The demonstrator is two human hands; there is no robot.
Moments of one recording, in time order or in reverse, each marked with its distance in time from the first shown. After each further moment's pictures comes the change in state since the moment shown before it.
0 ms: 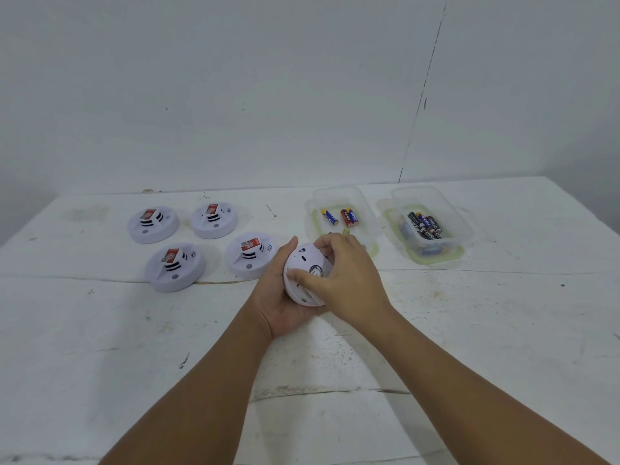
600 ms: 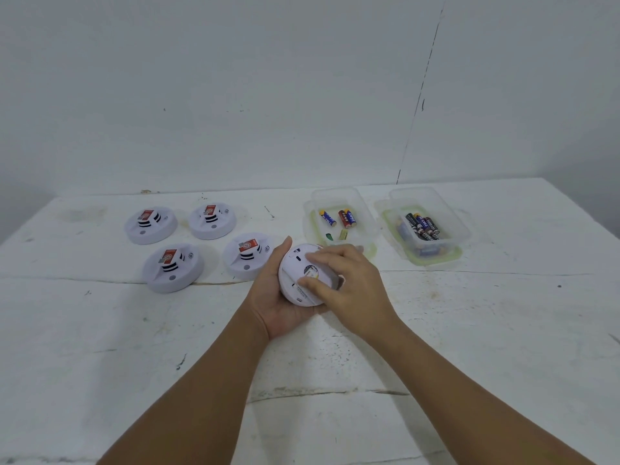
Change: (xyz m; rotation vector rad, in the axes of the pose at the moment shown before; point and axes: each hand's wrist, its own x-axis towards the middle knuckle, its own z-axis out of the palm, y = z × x) left_hand -0.005 0.002 0.004 -0.096 -0.049 -0.040; right_hand -0.011 0.030 0.004 0.209 0.024 -0.134
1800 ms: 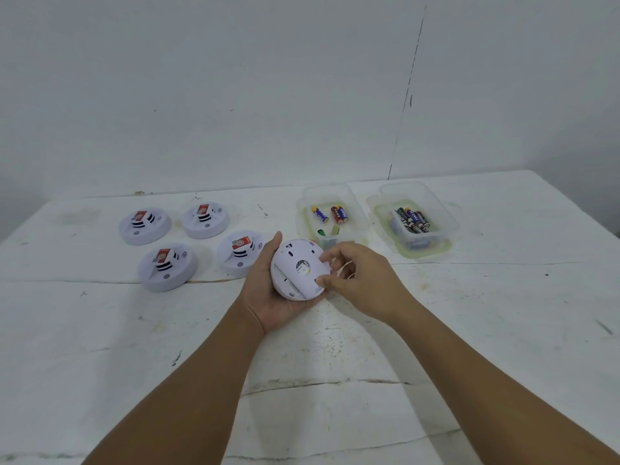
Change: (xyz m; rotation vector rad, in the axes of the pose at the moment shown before) left_hand -0.010 -0.003 0.019 -0.021 0.042 0.034; right_hand 0.005 0.007 -0.037 -0.052 -0.152 0.198
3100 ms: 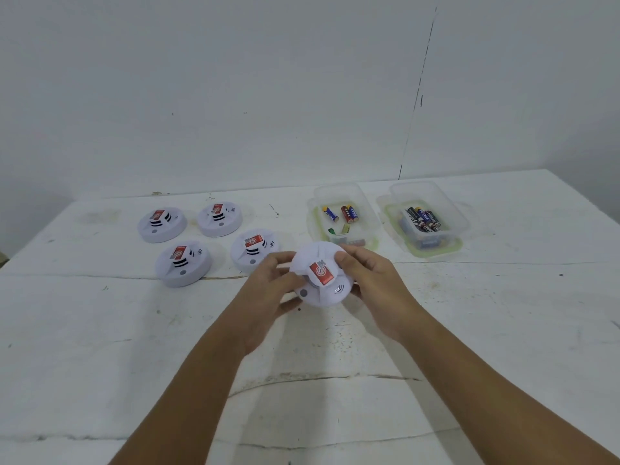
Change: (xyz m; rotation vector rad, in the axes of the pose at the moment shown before) left_hand -0.050 0.000 -0.006 0.794 0.308 0.292; right_hand -0.016 -0.015 0.012 0.723 -0.026 0.218
